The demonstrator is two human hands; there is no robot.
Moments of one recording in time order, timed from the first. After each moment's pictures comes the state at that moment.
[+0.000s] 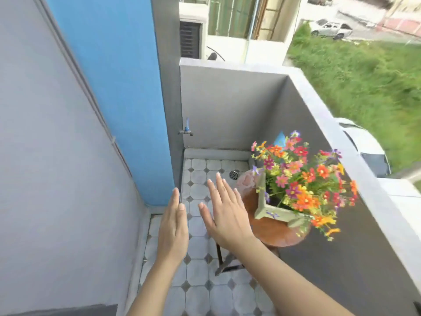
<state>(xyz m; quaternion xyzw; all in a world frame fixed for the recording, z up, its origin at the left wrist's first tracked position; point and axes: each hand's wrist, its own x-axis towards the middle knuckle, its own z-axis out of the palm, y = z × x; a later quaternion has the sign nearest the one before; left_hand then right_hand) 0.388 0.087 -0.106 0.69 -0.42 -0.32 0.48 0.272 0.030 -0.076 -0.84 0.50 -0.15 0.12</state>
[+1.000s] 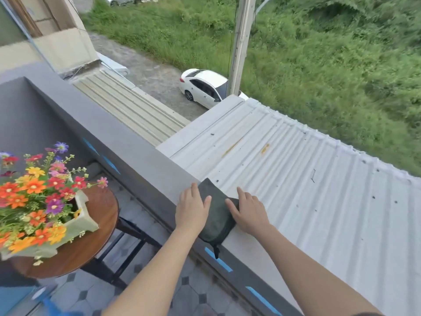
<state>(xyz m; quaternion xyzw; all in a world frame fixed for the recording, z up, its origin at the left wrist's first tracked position) -0.161 0.100 -0.115 0.49 -0.84 -0.25 0.05 -0.295 0.196 -0.123 -0.44 0.87 -0.08 0.21</state>
